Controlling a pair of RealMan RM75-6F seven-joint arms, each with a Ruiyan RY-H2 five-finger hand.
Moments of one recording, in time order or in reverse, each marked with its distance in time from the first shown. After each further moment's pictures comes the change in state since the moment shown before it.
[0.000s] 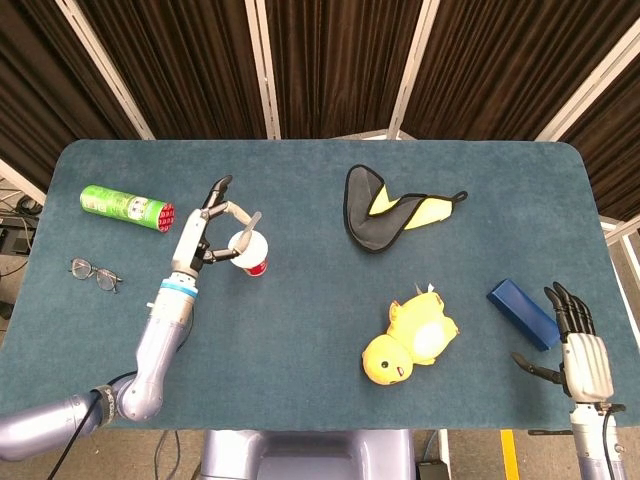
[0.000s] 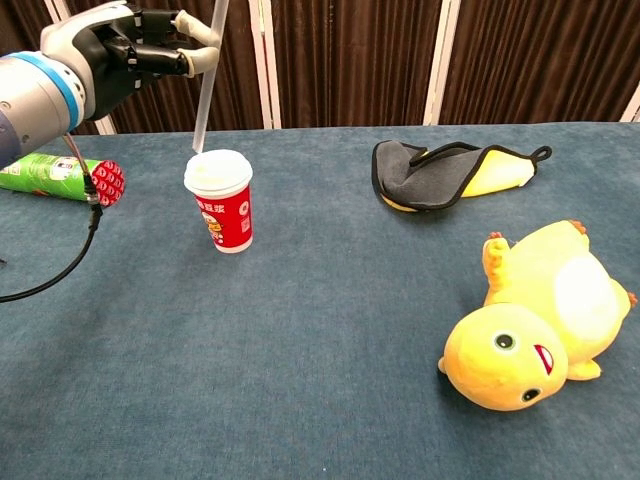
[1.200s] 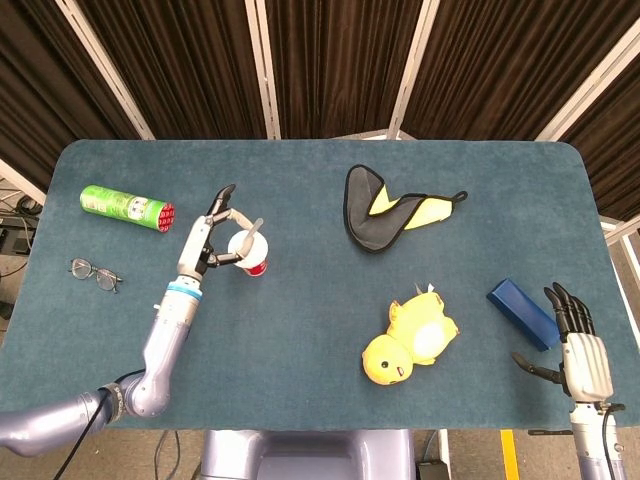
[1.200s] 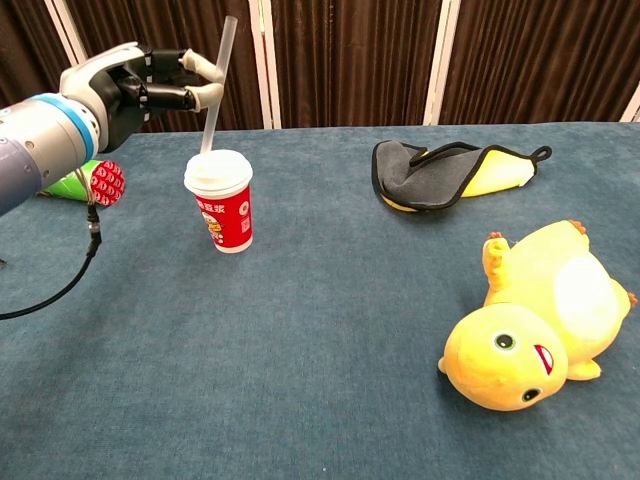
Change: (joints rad) left arm -0.009 -0.052 0.046 0.118 0.022 -0.019 -0.096; right arm 0.000 0.000 0.000 0.000 0.007 -0.013 0.000
